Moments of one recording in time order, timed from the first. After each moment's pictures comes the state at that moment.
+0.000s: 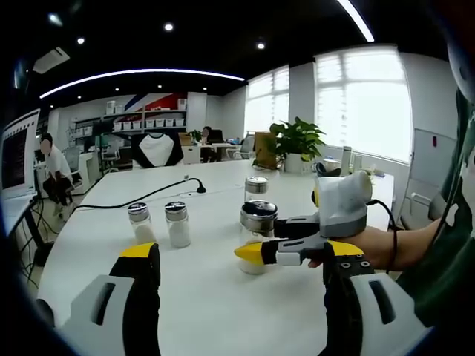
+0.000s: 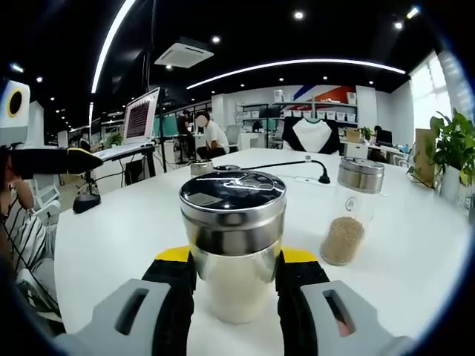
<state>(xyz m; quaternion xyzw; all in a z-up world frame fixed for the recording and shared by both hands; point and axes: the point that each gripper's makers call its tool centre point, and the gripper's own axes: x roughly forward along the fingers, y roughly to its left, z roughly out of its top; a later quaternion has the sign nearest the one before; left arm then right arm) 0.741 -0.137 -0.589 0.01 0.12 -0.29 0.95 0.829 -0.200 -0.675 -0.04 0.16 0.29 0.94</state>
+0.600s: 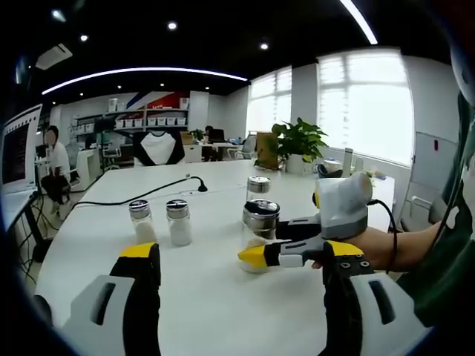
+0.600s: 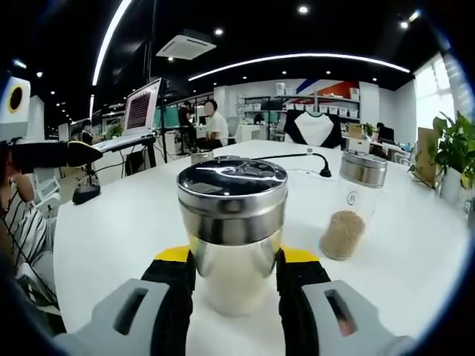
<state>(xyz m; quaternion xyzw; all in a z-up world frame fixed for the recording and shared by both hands) 0.745 -0.133 -0.594 0.00 0.13 -0.29 0.95 0.828 -0.204 -0.685 -0.06 0.18 0.30 0.93</state>
